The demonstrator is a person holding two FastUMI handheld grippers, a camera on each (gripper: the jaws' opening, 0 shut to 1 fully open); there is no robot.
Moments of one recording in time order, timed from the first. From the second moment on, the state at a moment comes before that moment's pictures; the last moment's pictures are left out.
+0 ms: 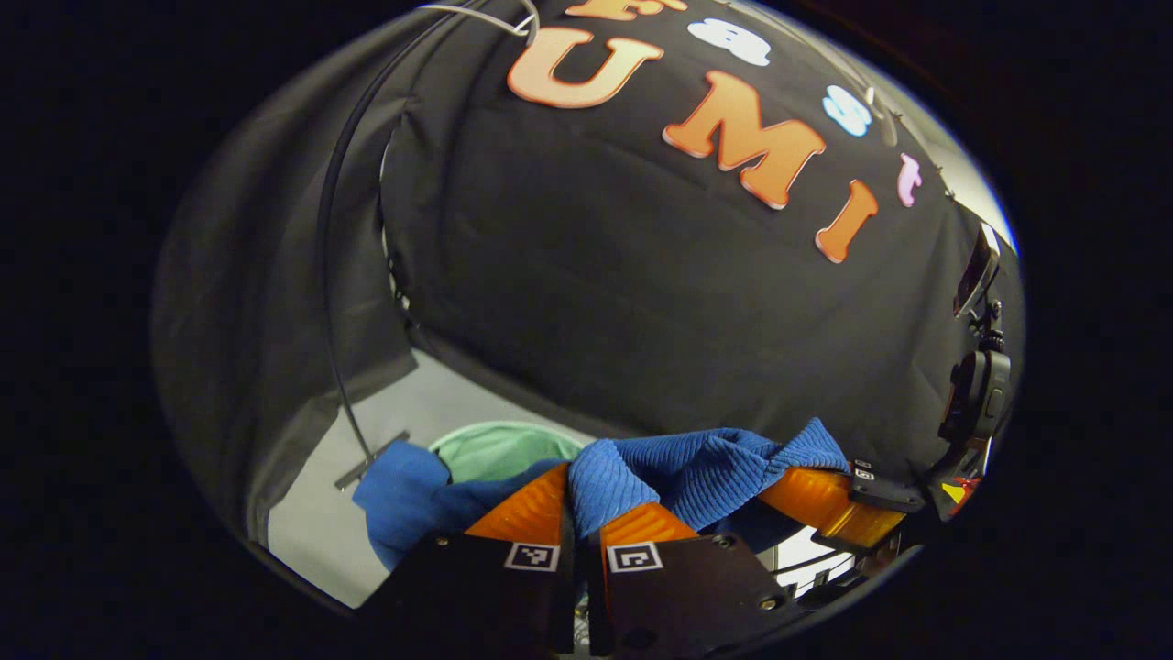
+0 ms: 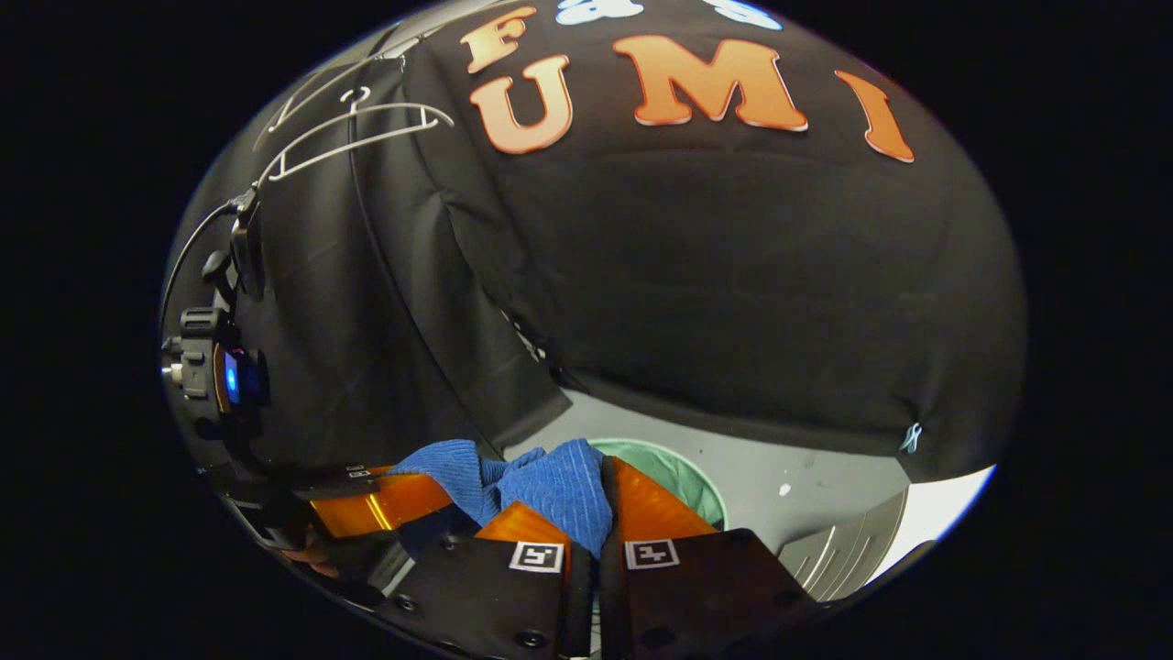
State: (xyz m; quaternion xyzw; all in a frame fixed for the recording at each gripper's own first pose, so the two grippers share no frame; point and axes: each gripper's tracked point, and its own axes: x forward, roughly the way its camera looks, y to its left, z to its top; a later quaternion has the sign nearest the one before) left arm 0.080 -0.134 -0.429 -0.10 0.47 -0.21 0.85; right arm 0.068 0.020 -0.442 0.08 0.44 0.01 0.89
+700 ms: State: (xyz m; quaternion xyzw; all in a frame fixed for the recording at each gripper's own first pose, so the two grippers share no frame) left arm 0.014 -0.082 -0.510 -0.07 0.59 -0.12 0.80; right arm -0.025 0.018 -0.553 0.11 0.58 -0.01 0.81
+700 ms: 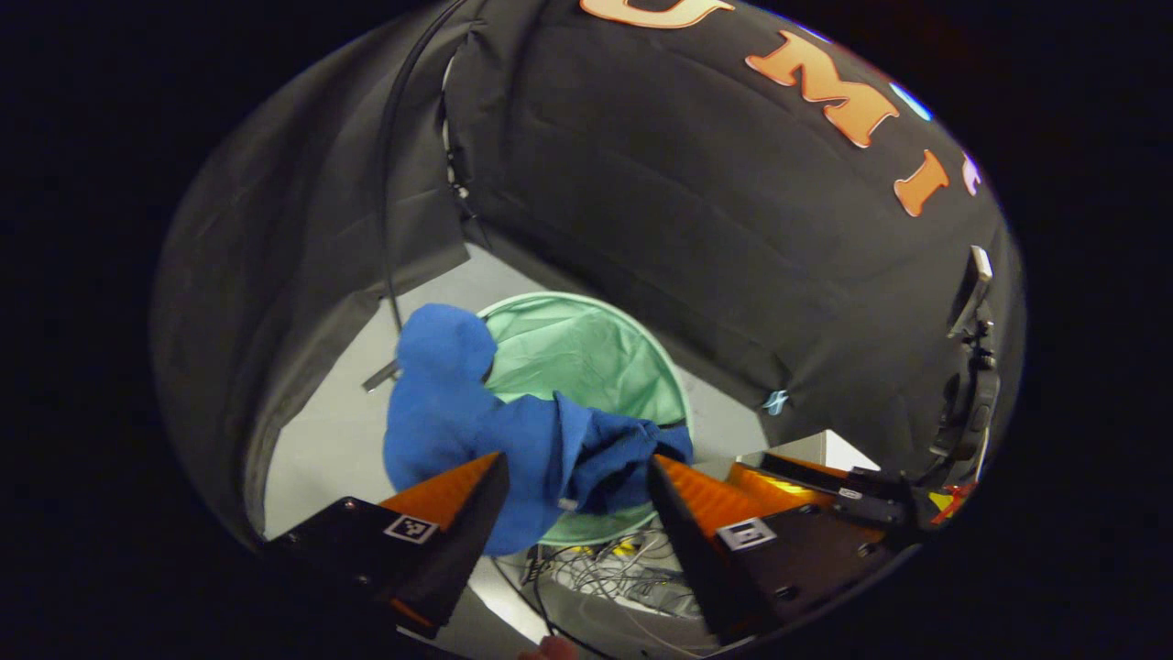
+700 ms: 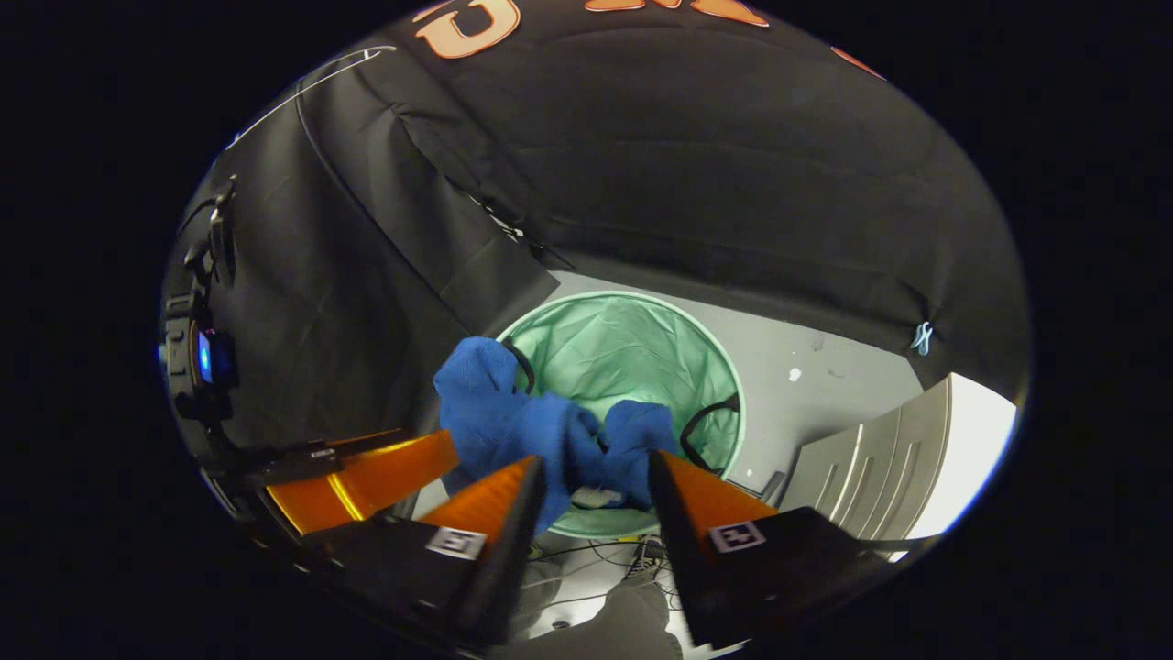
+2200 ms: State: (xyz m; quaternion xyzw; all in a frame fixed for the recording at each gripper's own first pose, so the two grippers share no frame) left arm 0.114 -0.028 -0.133 -0.10 0.15 -0.08 0.98; right arm 0.072 -0.022 -0.181 0.06 0.19 -0.01 0.98
